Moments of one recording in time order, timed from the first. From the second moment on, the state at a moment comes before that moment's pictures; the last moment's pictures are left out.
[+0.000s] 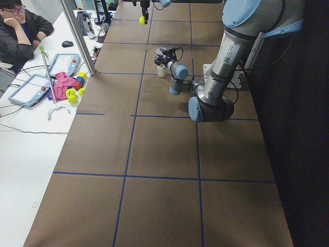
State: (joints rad) left arm -0.38 -2.19 -1.26 -3.31 -1.40 -0.33; right arm 1.05 -1.15 1.74 -1.55 2.22 0.53
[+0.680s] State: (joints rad) left arm -0.38 -2.19 -1.25 -3.31 -1.40 -0.33; right arm 0.77 -0.91 1.93 -1.77 2.05 1.05
